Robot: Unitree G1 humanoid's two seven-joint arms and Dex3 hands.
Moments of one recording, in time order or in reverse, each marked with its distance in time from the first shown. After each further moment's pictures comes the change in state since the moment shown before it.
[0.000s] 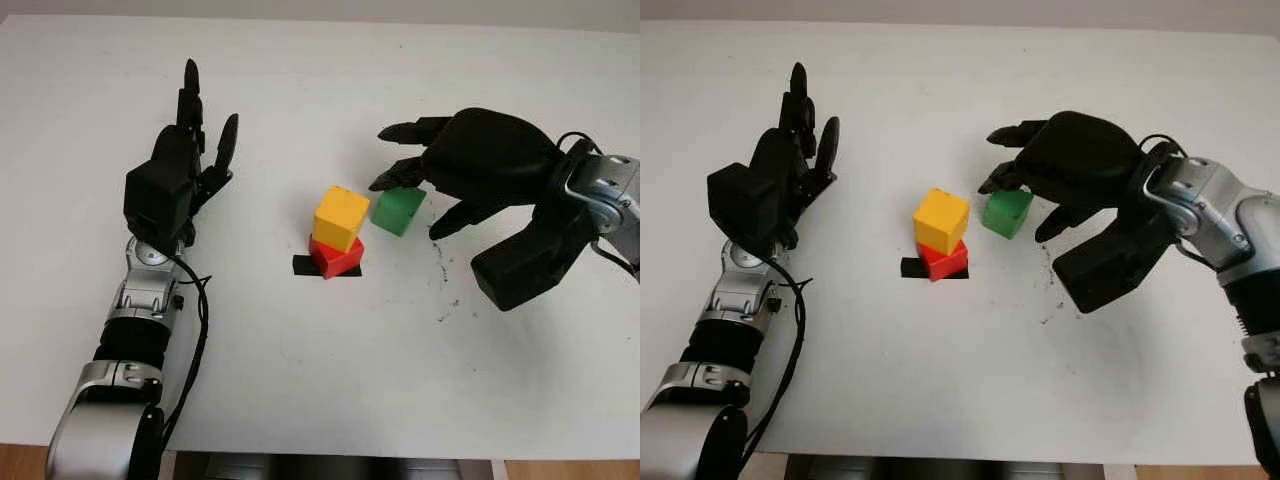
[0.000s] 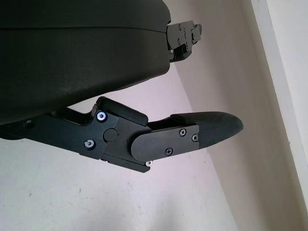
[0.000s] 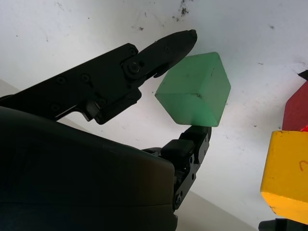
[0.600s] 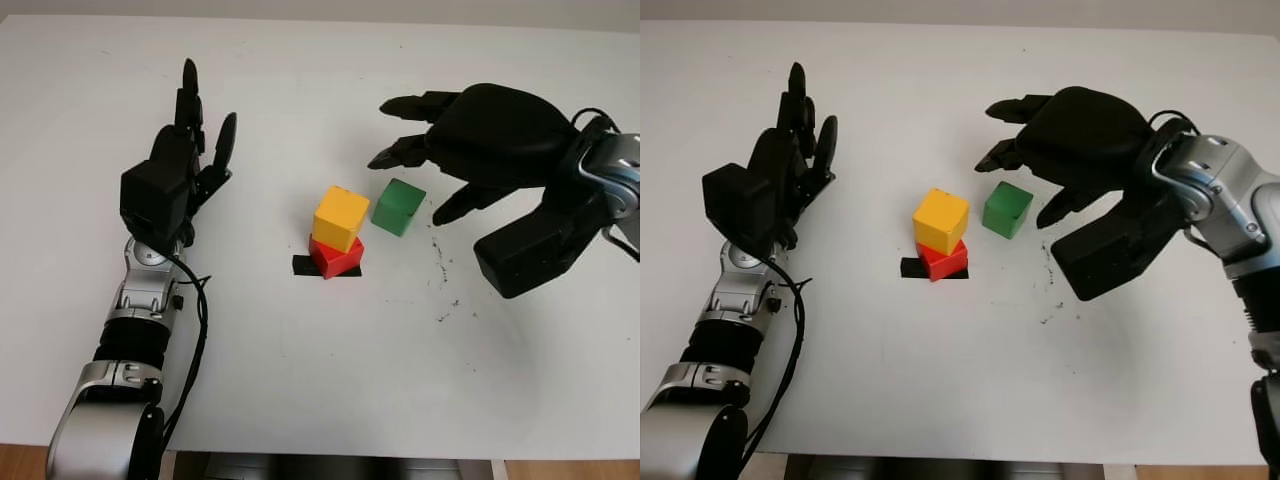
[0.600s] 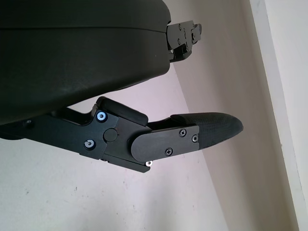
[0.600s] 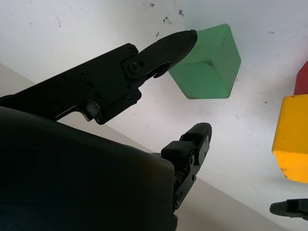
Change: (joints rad) left arm -0.001 -0.003 0.012 0.025 -0.044 -0.038 -0.009; right arm -0.009 -0.014 -0.042 -0.095 0.060 0.066 0.088
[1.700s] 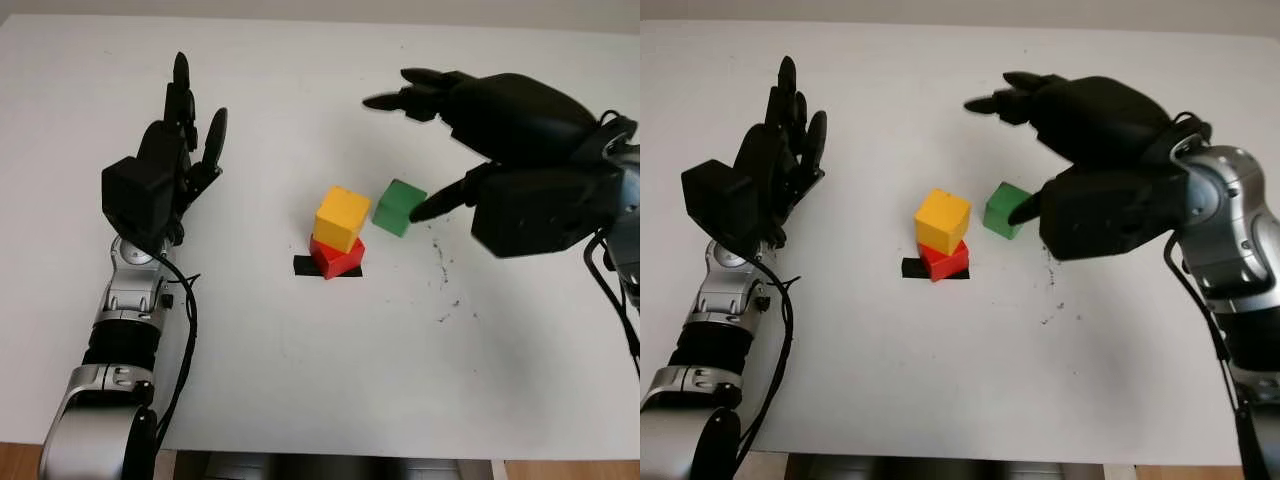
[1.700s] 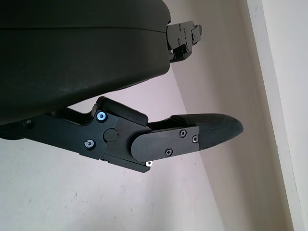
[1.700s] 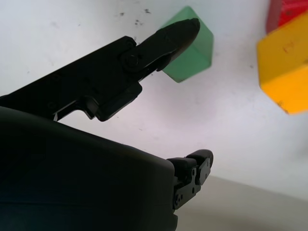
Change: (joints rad) left arm 0.008 0.016 0.024 -0.037 -0.024 0.028 -0.039; right arm 0.067 0.039 -0.046 -0.249 0.202 0.395 0.226
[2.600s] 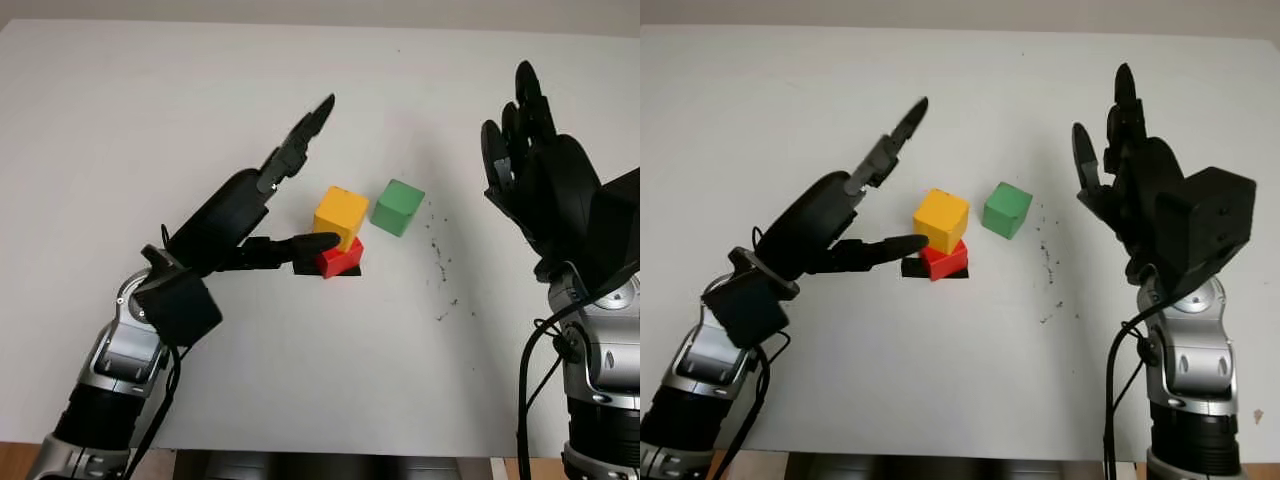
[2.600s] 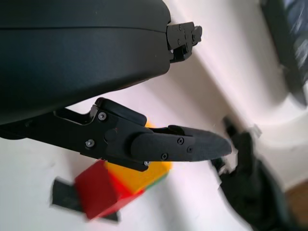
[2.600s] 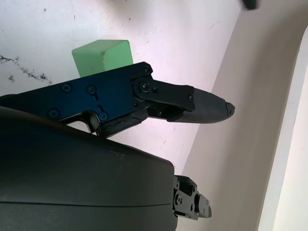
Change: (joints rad) left arm 0.298 0.070 -0.180 -0.549 0.072 -0.159 -0.195; right arm 0.423 0.496 -0.413 -0.268 0.620 0.571 -0.393
